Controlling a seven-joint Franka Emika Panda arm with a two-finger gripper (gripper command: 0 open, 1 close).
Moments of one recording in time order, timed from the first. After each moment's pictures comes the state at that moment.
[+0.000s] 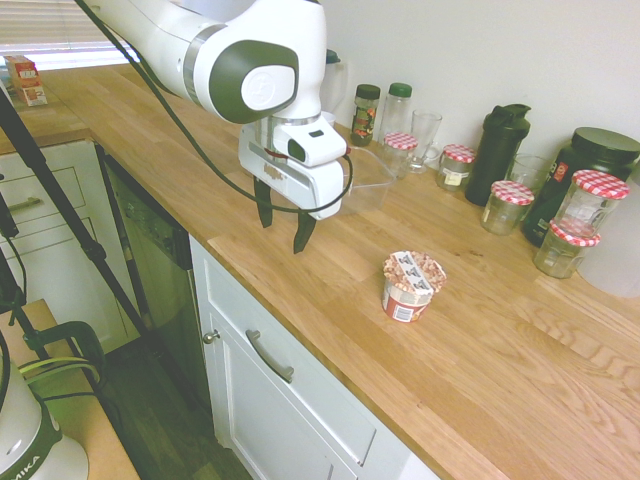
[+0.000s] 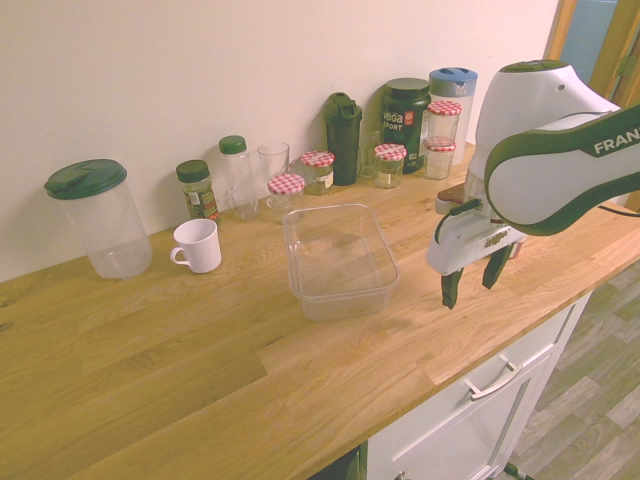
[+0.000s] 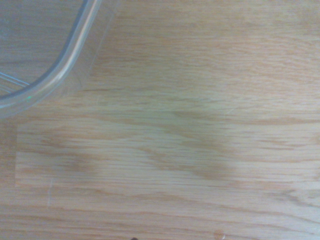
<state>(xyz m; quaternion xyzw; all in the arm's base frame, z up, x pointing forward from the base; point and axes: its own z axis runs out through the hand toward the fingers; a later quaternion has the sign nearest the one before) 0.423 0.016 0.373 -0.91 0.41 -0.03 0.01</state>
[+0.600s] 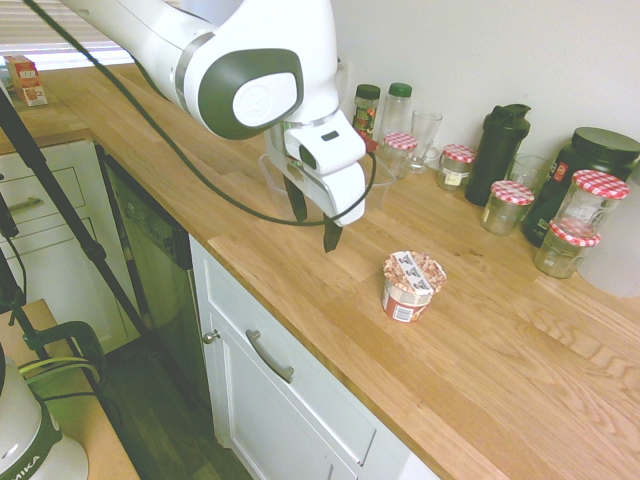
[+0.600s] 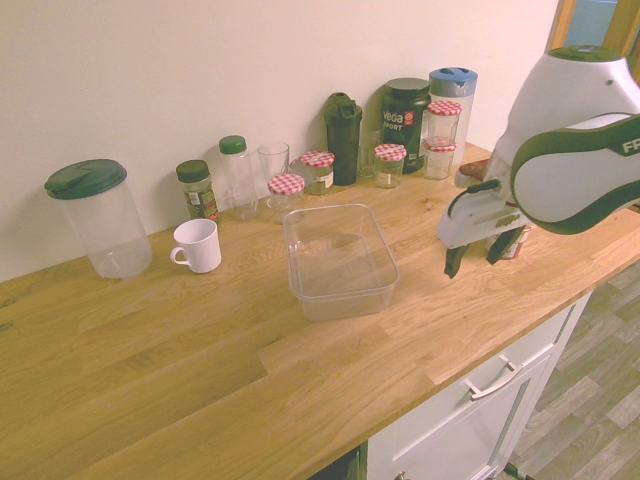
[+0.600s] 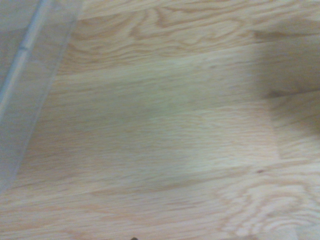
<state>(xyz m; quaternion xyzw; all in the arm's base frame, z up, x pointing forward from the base) 0.407 -0.043 0.397 -0.86 0.48 -0.12 0.06</state>
